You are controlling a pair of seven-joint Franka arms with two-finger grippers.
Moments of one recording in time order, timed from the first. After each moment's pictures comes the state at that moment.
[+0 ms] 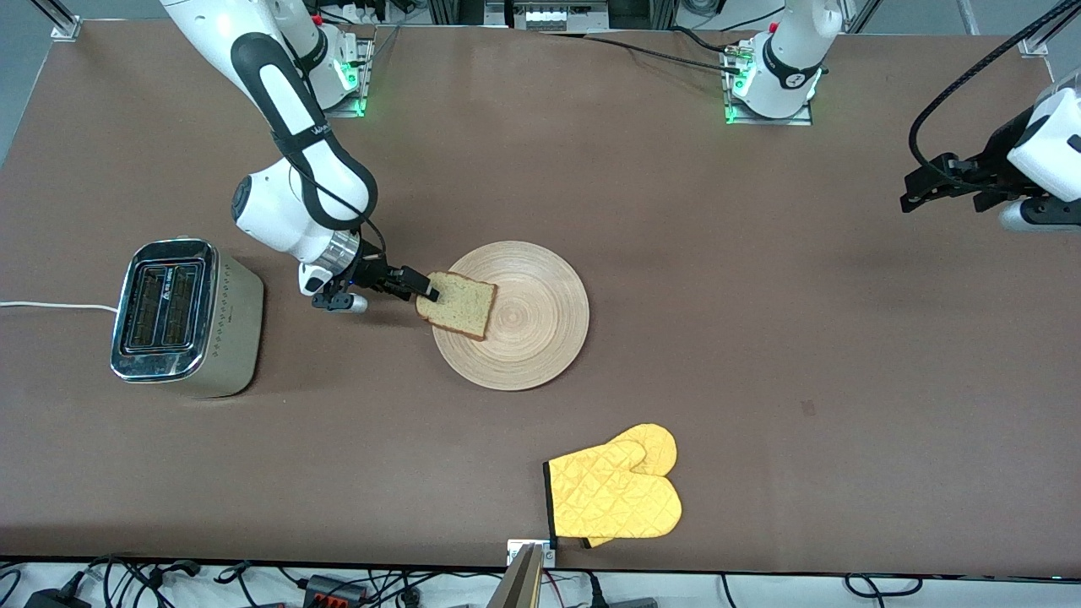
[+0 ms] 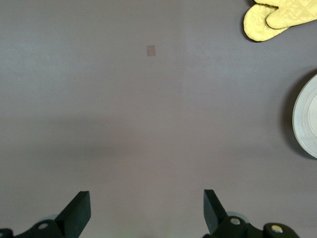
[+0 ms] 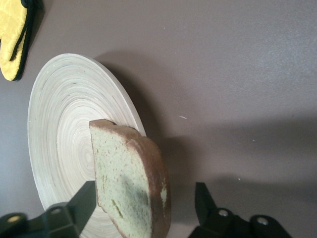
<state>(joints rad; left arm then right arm) 0.02 0.00 -0.04 -1.59 -0.04 1.53 -0.06 0.35 0.40 0.08 -2.18 1.25 2.67 -0.46</state>
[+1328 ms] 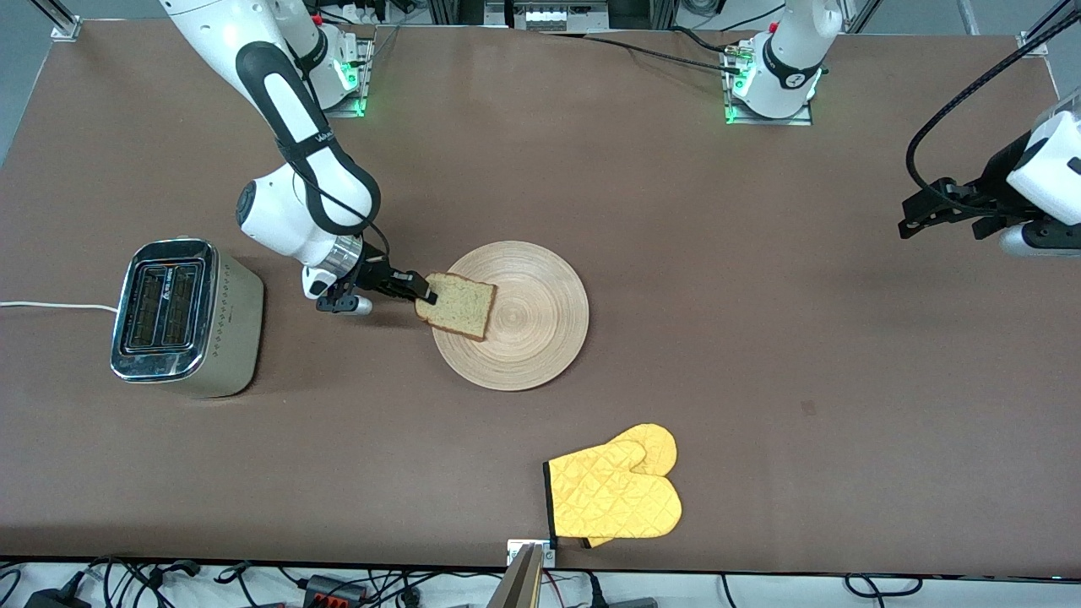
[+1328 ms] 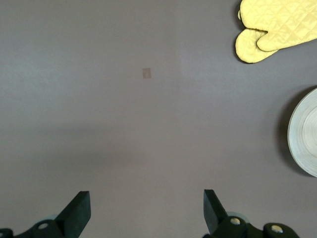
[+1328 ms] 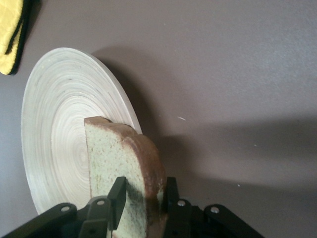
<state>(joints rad) 0.02 0.06 -0.06 -1.53 -0.04 1.59 -0.06 0.35 0.42 0.09 -2.16 1.26 2.67 -0.50</state>
